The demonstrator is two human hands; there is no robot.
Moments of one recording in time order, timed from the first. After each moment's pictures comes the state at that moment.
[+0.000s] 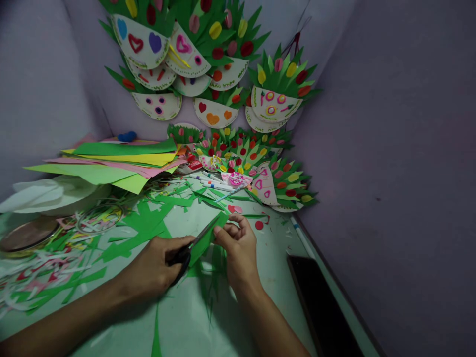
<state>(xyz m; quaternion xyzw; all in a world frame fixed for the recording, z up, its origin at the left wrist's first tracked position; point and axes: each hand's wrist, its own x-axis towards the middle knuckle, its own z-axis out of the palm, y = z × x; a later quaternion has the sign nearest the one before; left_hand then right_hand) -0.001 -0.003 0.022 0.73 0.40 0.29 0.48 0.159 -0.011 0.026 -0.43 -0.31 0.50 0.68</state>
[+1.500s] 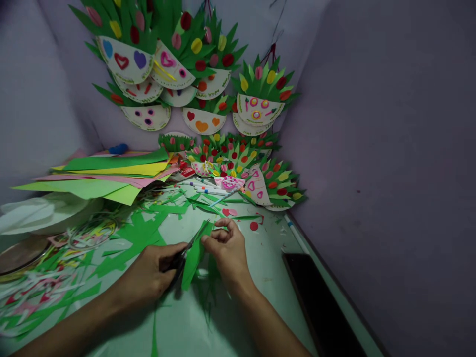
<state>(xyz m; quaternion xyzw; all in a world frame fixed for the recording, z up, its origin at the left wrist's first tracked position) 0.000 -0.002 0.025 0.69 0.38 0.30 0.54 0.157 -0.008 0.029 -0.48 -0.33 0.51 0.64</state>
